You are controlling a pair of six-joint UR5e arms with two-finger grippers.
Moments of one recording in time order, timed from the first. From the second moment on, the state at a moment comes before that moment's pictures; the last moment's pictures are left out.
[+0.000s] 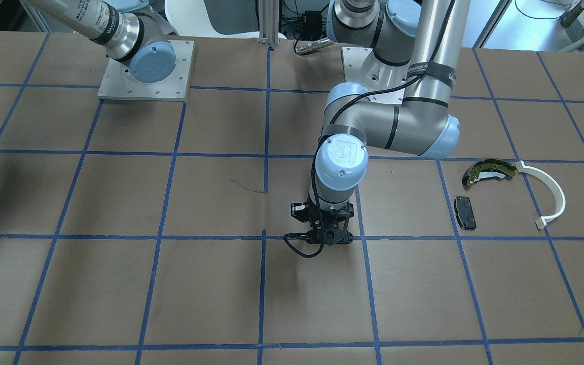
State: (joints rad) left arm -1.75 -2.00 -1.68 -1.16 1.56 -0.16; right arm 0.51 -0.96 1.59 -2.22 -1.57 -2.38
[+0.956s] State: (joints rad) left arm -1.18 -1.93 -1.57 -1.37 1.69 0.53; right arm 0.64 -1.08 1.62 -2.18 -1.59 -1.95
